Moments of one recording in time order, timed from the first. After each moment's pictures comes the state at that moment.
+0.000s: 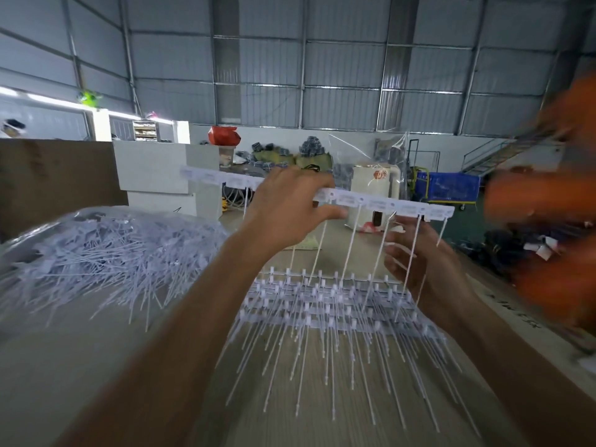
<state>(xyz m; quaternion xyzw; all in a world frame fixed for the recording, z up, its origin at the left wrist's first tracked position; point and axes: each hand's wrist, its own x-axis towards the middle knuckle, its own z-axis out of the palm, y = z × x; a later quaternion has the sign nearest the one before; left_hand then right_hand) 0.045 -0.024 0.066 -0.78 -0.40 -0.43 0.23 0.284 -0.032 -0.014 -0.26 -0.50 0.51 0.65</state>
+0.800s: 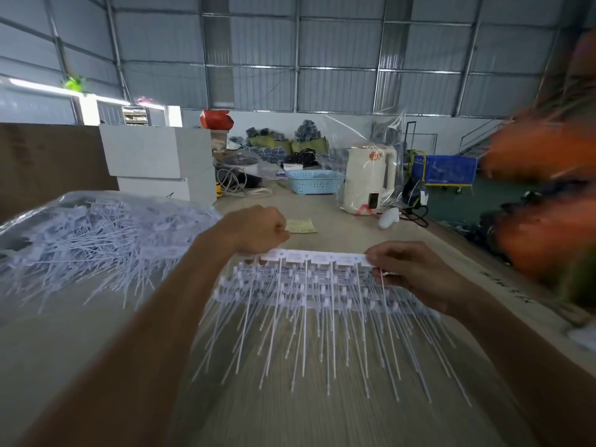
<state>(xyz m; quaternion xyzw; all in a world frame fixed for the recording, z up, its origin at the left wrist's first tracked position) 0.003 0.009 0.021 -0.82 -0.55 -0.13 0.02 0.304 -0.018 -0.044 -0.40 -0.64 0.47 0.46</state>
